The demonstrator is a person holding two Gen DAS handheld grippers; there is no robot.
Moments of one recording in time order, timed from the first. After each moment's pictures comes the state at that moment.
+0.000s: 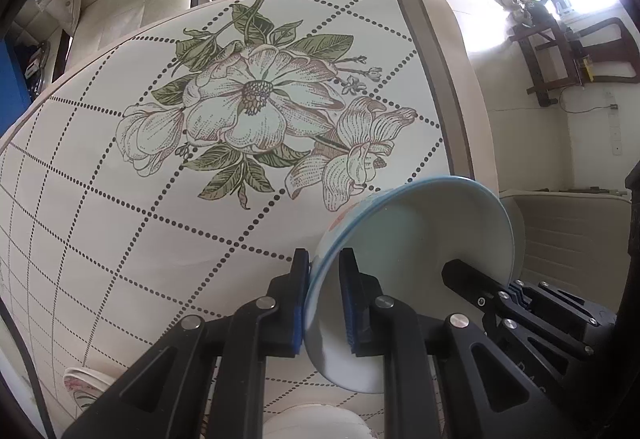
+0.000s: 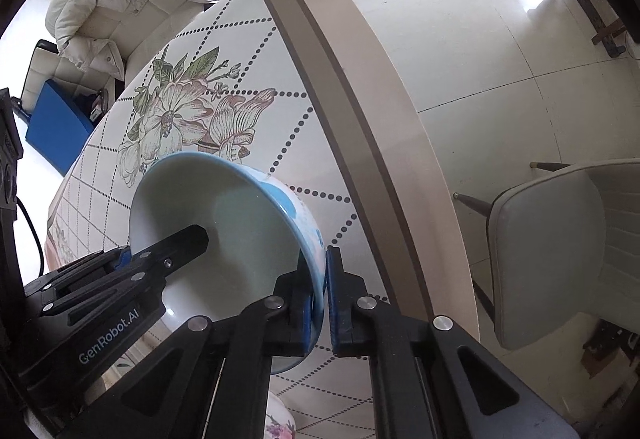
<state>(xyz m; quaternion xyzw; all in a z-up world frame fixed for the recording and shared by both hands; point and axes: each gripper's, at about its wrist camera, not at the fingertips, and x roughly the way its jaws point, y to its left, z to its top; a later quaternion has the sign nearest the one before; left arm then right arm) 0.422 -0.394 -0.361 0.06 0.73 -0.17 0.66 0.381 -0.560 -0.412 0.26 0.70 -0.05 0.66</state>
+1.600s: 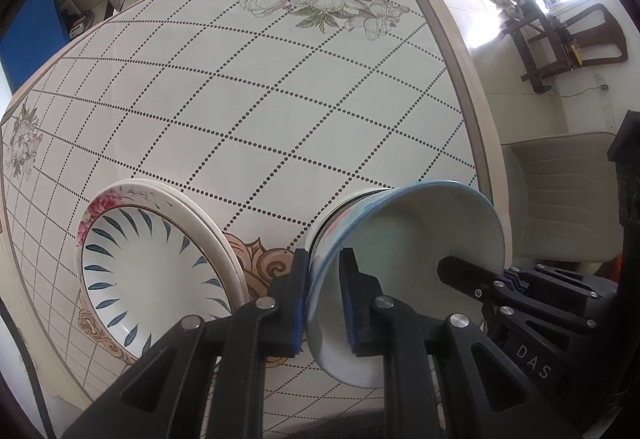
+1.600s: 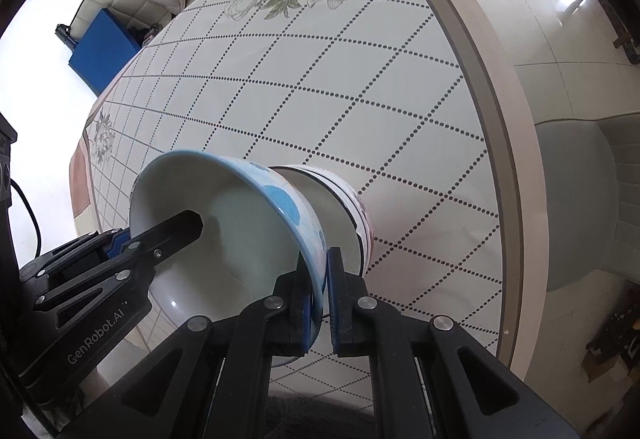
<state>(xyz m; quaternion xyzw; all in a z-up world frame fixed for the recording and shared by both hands) 0.273 -0.281 -0.296 0.07 0.72 -0.16 0.67 0.234 -0.451 -0.332 0.24 0.72 0.02 0.65</state>
